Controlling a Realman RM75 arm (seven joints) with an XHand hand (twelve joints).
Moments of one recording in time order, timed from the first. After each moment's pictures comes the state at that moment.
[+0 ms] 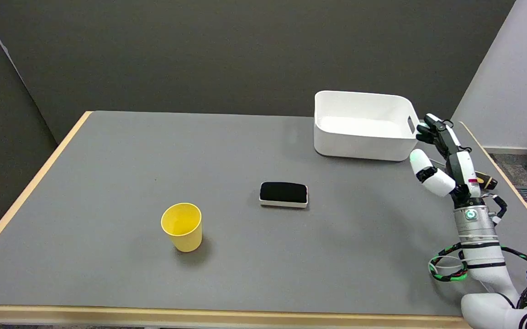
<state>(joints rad) -0.07 -0.96 -1.88 0.75 0.87 1.33 1.12</state>
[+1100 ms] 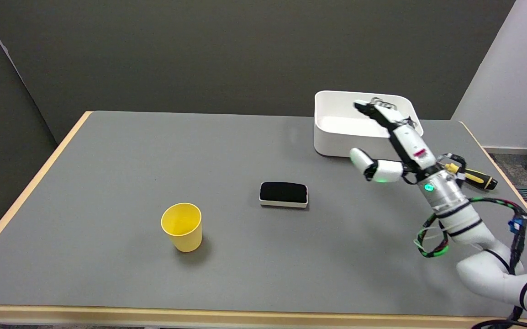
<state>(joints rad) -0.04 -0.88 -1.79 1.03 0.47 1.06 0.90</state>
